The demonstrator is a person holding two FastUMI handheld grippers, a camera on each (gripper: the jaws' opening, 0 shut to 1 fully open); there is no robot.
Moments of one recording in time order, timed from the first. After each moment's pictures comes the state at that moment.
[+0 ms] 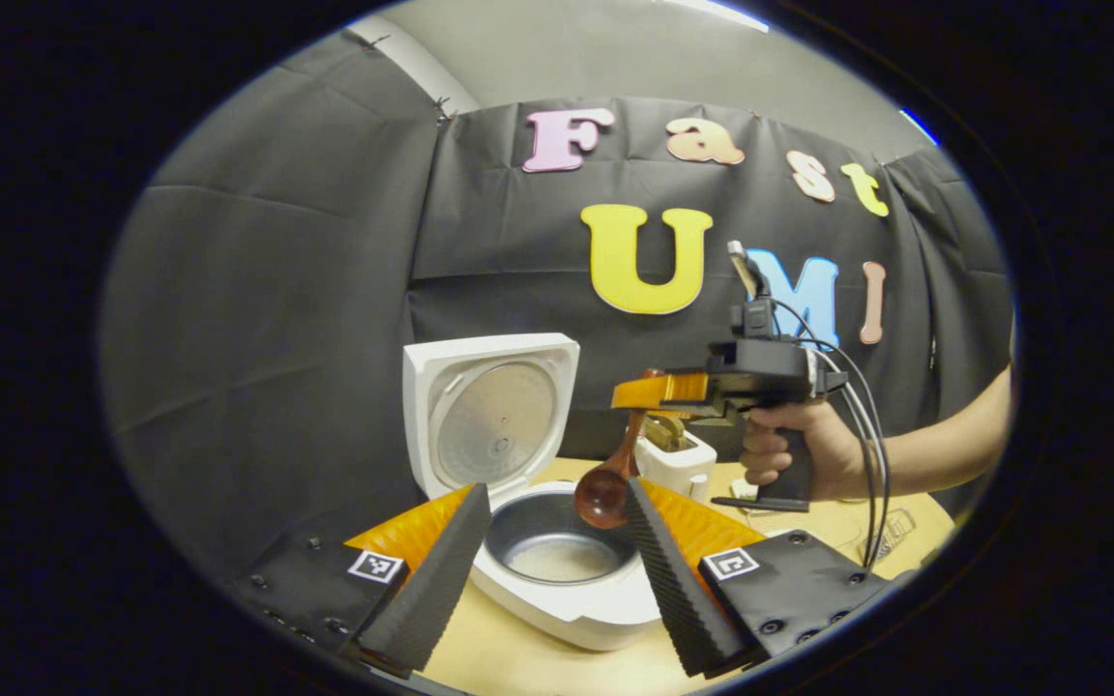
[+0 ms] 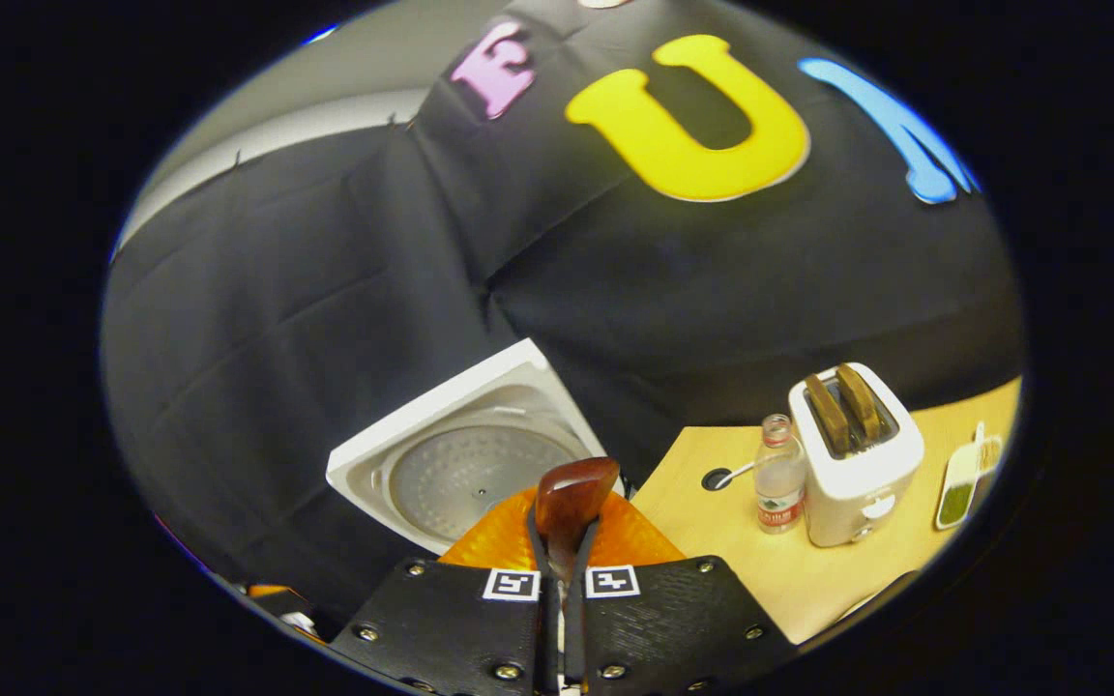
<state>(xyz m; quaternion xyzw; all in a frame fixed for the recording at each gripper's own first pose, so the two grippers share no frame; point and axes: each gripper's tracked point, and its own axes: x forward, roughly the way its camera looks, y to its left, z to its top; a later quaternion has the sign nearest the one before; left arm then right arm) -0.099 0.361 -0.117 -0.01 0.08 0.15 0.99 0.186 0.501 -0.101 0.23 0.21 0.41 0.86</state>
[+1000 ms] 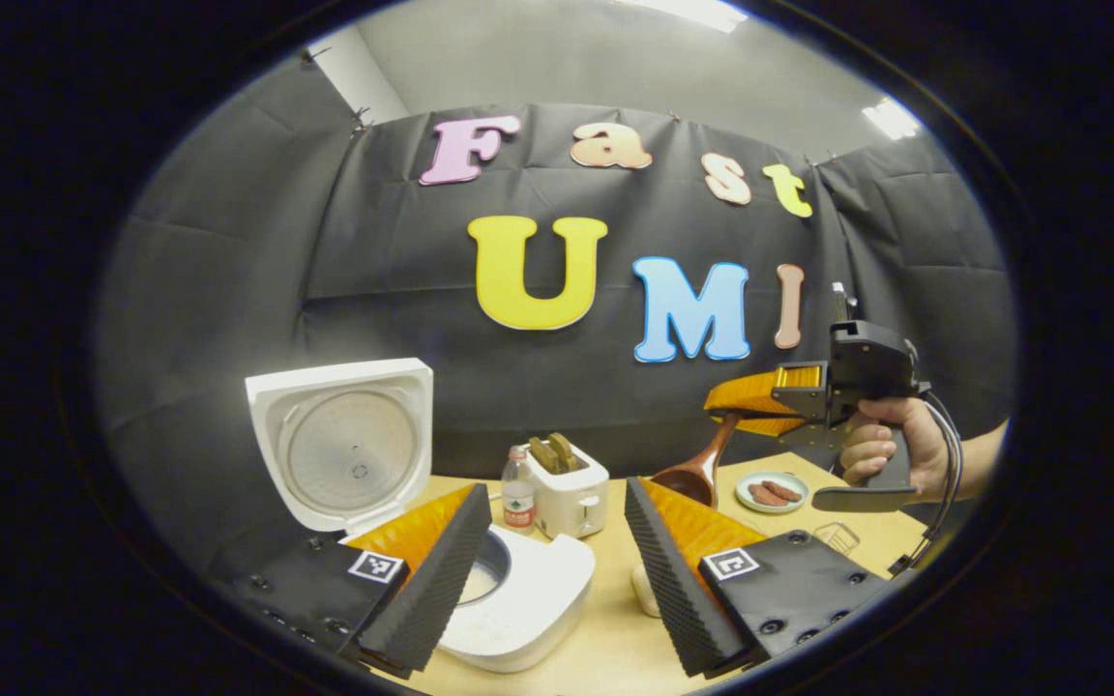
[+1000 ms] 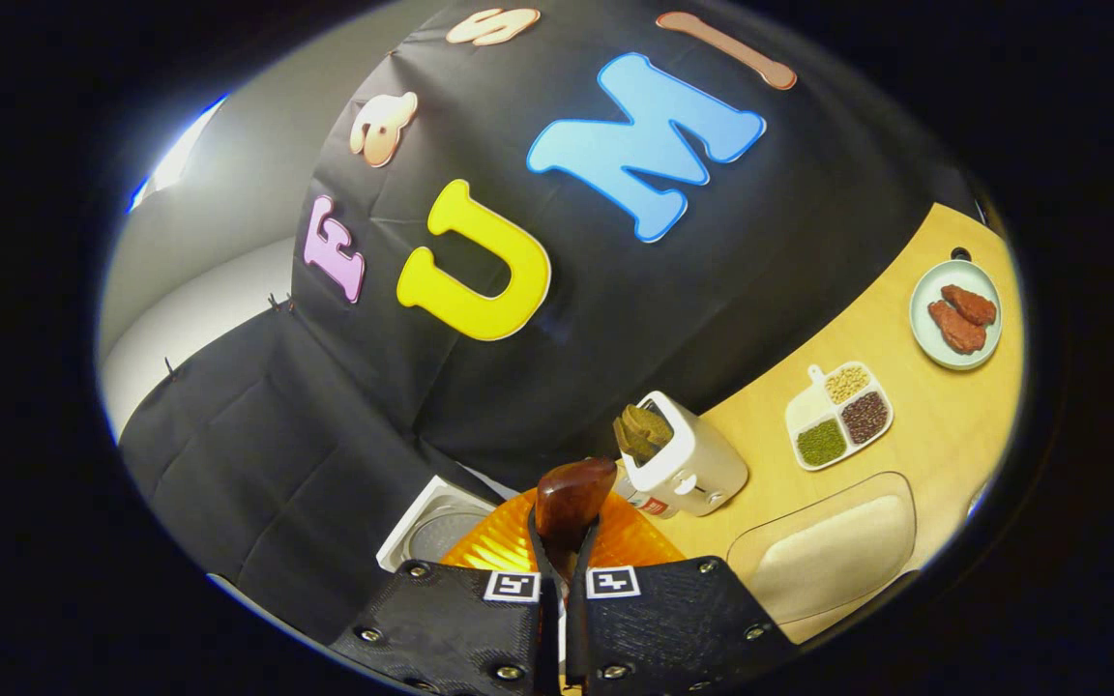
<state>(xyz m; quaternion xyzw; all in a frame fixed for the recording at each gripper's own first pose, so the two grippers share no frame) -0.039 0.232 -0.098 0.00 0.06 0.03 1.00 0.156 0.237 -0.087 0.42 0.19 0.24 0.85</state>
